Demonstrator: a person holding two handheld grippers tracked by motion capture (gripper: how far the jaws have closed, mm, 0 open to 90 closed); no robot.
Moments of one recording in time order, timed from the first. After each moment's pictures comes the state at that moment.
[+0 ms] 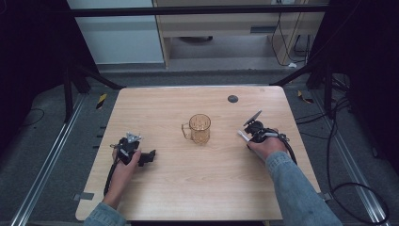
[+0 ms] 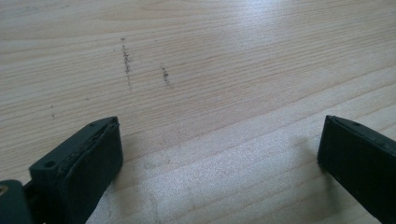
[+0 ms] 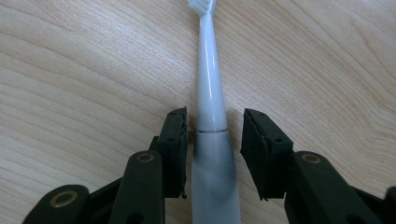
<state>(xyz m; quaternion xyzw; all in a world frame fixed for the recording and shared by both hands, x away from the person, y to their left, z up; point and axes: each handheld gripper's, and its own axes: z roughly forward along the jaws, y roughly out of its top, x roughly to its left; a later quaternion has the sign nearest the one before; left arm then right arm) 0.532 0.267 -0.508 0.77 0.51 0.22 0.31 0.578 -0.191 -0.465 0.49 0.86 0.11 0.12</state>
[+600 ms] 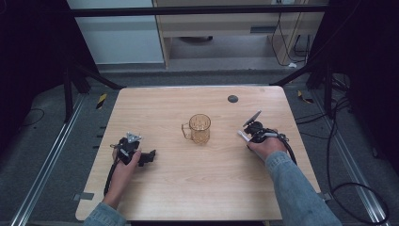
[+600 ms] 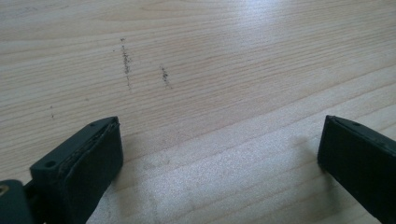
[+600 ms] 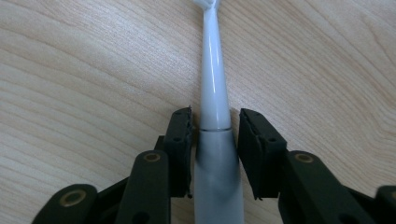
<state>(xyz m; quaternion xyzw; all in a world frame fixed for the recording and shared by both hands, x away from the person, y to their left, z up) 0.532 0.267 -0.508 0.77 0.51 0.22 0.31 0.579 -0.191 -0.467 0.48 0.86 0.10 0.12</state>
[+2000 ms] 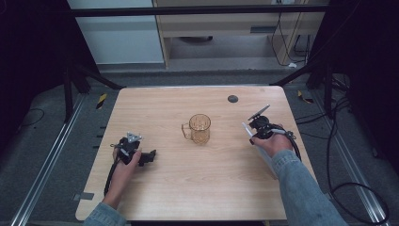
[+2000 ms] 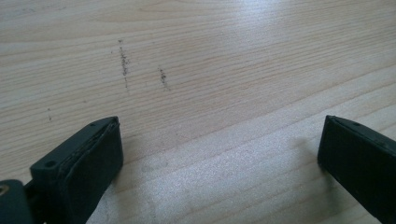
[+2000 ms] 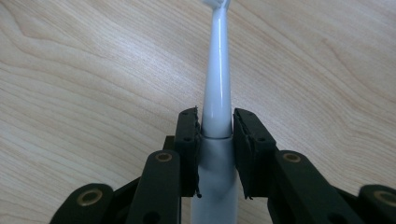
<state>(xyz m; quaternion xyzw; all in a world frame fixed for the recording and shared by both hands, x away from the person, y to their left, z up) 0.532 0.267 -0.508 0.77 0.51 0.22 0.31 0.575 -0.202 -0.437 0.50 0.85 0.15 0.11</state>
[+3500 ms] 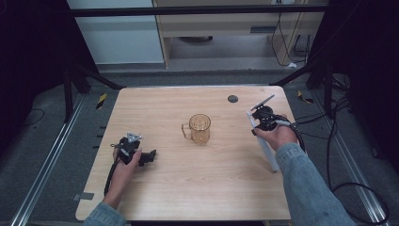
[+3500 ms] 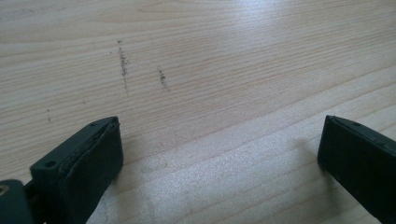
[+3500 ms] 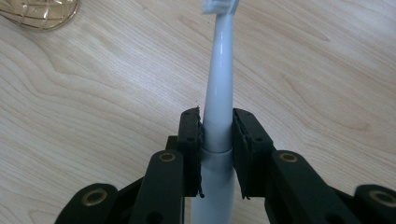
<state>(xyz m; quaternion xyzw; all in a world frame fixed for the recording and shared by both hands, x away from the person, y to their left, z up) 0.533 0.266 -0.508 0.77 0.51 0.22 0.32 0.577 -0.204 -0.396 0.49 0.84 0.17 0.14</state>
